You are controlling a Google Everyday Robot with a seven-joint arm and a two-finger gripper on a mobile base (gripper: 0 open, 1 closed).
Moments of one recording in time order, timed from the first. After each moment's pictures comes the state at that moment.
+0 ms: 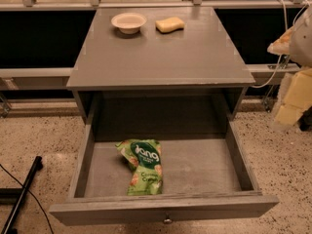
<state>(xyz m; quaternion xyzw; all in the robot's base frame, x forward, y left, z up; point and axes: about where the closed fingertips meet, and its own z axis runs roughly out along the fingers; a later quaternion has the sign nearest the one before) 0.438 -0.217 0.976 -0.60 0.78 -0.03 0.16</state>
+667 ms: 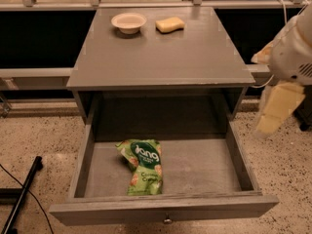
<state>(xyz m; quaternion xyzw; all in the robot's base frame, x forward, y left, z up) 0.444 -0.200 0.951 -0.62 0.77 -0.03 0.16</state>
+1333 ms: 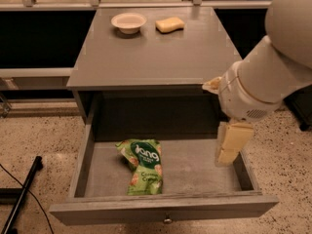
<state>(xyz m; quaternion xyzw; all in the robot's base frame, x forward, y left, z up) 0.431 -0.120 0.886 -0.71 0.68 -0.01 0.19</state>
